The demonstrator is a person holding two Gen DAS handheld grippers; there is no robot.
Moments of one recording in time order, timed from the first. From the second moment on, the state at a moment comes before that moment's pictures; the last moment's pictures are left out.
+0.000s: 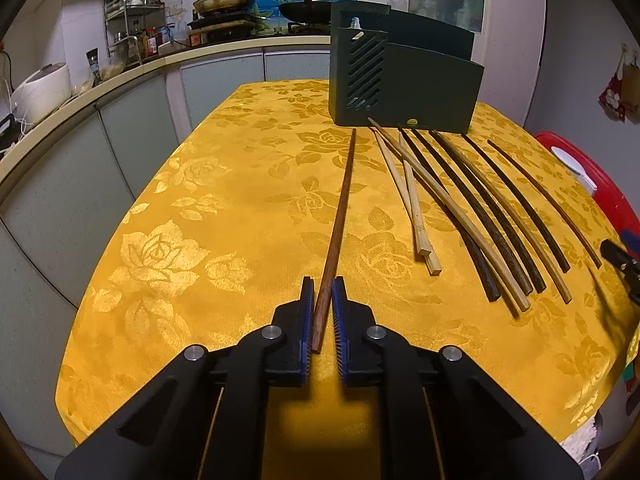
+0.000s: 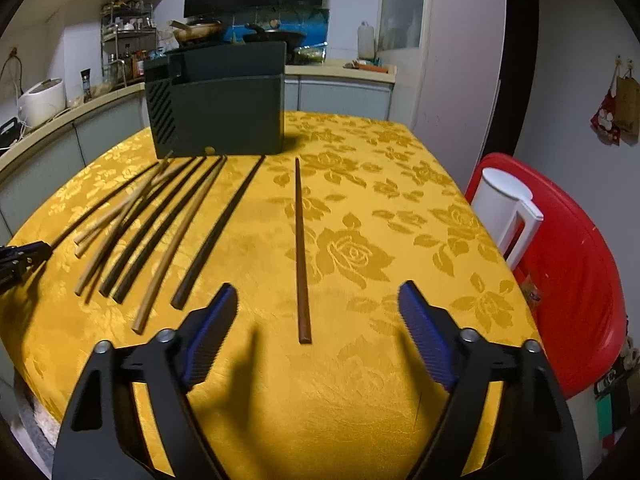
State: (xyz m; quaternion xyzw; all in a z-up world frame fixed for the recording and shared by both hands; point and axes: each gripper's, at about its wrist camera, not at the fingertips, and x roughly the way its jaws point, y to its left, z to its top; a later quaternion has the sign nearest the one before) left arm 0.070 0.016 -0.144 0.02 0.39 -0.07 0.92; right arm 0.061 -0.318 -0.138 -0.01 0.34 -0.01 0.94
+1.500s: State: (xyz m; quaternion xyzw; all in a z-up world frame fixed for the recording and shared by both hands) left arm 0.048 0.017 -0.029 0.03 0.26 -0.09 0.96; right arm 0.047 -0.317 -0.050 0.03 0.24 0.06 0.97
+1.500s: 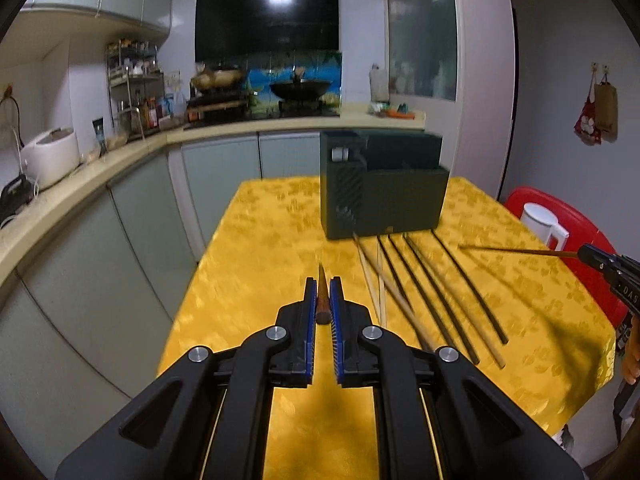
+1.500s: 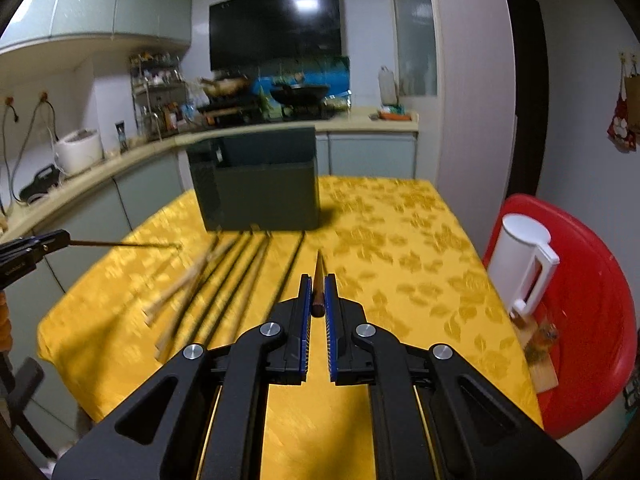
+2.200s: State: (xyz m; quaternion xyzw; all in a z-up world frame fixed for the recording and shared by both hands) left arm 0.087 0.028 0.027 0.02 0.22 -0.11 0.97; right arm 0.104 -0.303 0.016 0.04 0.22 0.09 0.97
